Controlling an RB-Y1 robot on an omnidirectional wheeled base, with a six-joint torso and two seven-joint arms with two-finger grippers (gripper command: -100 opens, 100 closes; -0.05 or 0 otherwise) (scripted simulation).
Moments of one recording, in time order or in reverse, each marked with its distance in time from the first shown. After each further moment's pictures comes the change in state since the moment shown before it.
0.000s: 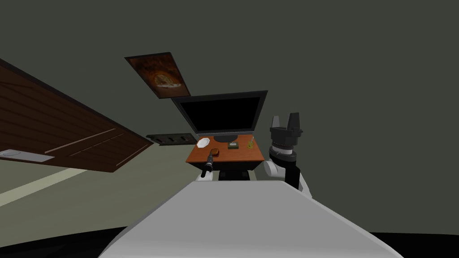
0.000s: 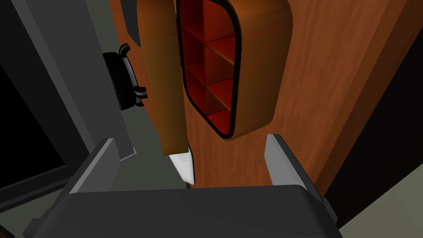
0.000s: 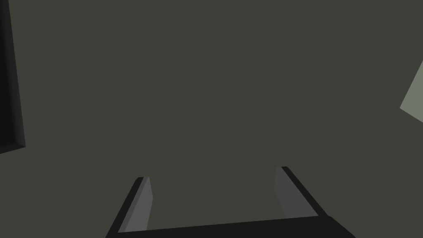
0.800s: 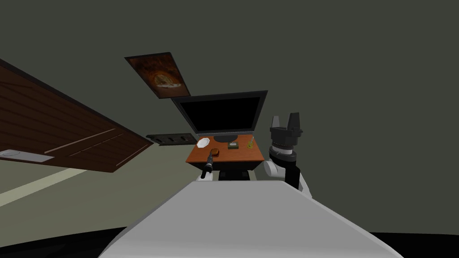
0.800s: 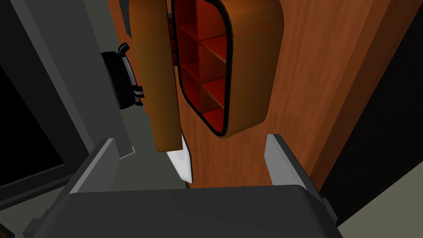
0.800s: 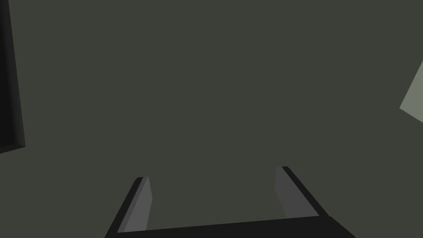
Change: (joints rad) left arm 0.005 -0.001 0.000 0.017 0.000 -0.024 -0.001; right arm 0.000 0.000 0.000 0.000 0.000 0.000 0.000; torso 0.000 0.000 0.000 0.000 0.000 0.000
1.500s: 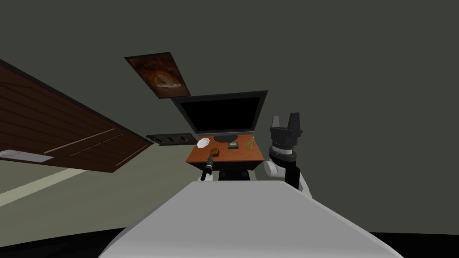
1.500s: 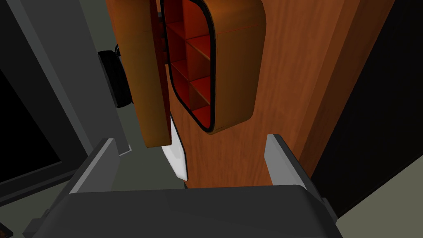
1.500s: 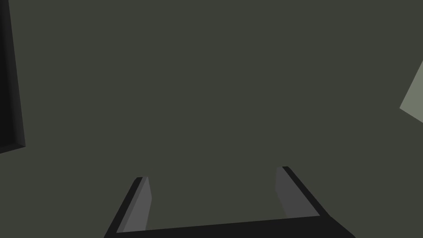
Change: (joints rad) left arm 0.011 -0.004 0.001 0.029 -0.001 -0.040 -0.003; right arm 0.000 0.000 0.000 0.000 0.000 0.000 0.000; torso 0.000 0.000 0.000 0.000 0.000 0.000
